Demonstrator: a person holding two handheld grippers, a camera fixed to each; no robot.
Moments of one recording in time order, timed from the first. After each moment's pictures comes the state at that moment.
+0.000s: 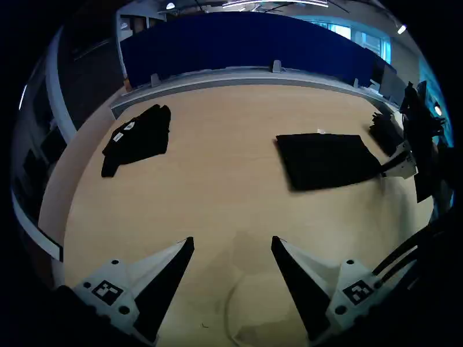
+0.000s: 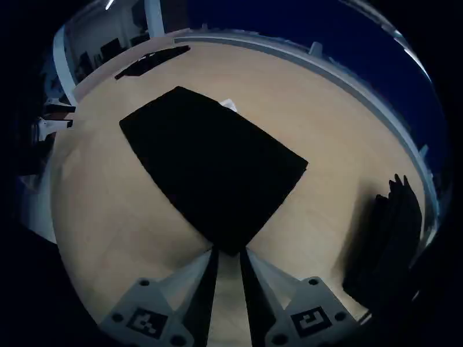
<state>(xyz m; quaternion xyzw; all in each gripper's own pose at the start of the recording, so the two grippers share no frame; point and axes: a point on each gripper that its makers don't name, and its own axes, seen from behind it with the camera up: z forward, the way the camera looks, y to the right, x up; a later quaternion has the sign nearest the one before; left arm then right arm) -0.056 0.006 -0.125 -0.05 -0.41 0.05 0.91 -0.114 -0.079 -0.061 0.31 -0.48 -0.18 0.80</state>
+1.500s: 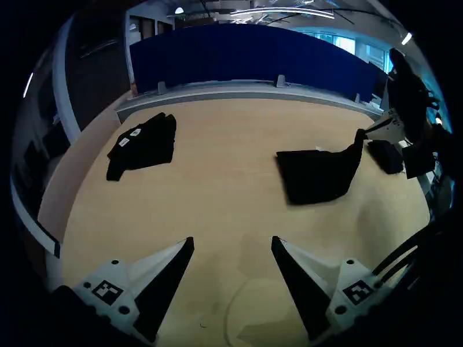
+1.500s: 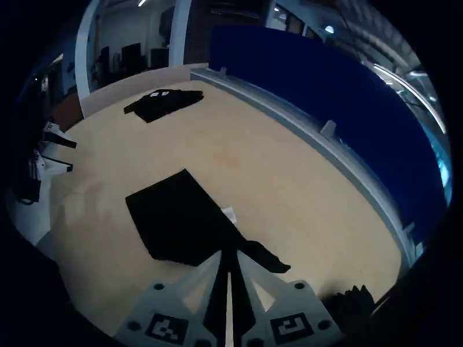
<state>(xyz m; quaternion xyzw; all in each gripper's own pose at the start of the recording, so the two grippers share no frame) -0.032 0.005 -0.121 -0.05 -0.39 0.02 0.92 -0.015 -0.173 0.038 0.35 -0.36 -0.23 0.83</state>
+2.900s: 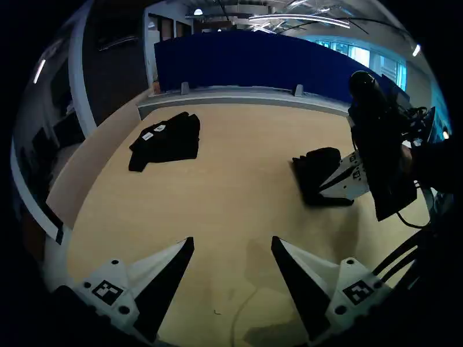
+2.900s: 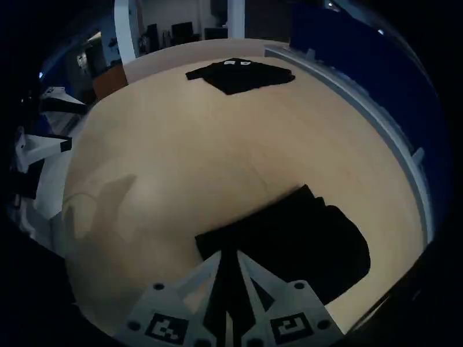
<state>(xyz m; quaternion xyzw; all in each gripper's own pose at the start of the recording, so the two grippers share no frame) -0.017 -0.028 -0.144 0.00 -0.37 0.00 0.93 -0.116 -0.345 -0.029 0.48 -0.41 -0.25 0.73</state>
